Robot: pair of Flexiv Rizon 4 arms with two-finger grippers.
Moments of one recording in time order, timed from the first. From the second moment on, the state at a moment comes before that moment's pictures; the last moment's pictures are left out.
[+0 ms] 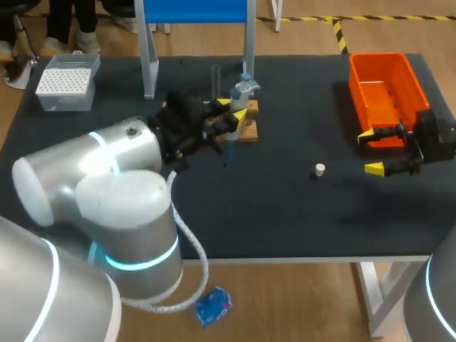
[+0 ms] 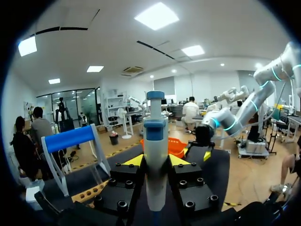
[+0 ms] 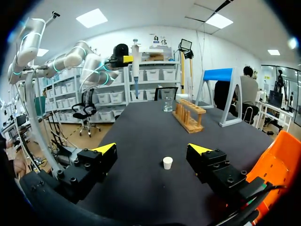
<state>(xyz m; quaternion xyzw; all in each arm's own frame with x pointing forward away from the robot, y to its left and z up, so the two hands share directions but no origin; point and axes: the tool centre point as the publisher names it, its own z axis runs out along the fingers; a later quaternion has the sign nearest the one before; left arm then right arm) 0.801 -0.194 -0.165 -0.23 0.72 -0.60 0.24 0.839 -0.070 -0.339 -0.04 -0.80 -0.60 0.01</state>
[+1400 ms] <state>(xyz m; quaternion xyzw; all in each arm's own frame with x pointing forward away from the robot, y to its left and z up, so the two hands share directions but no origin) 0.831 -0.031 -0.160 -0.36 0.68 -0.53 0.36 0.839 -0.070 -0.339 -0.04 -0.80 -0.60 0.01</state>
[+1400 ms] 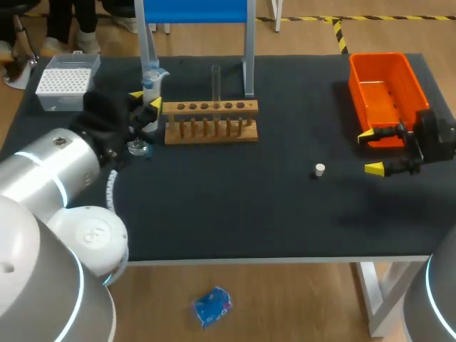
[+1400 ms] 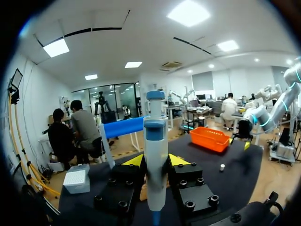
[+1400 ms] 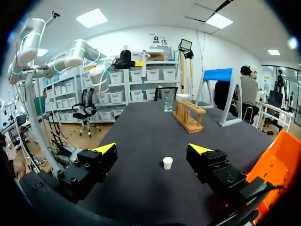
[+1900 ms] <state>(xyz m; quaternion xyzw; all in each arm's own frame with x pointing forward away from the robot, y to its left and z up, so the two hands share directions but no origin) 0.837 -0.021 -0.169 -0.35 0.68 -0.53 0.35 0.839 -0.070 -0.339 -0.04 -0.80 -0.60 0.01</state>
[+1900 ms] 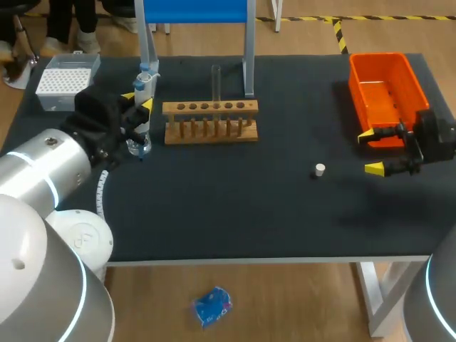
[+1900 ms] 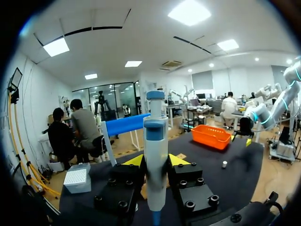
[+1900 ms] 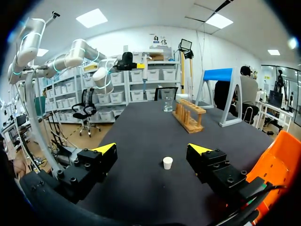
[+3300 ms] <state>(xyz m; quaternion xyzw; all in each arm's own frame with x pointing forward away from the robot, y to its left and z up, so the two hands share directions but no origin) 0.884 0.087 -0.133 -0.42 0.56 -0.57 0.42 0.839 -0.070 -0.339 -0.04 -0.80 -0.60 0.01</state>
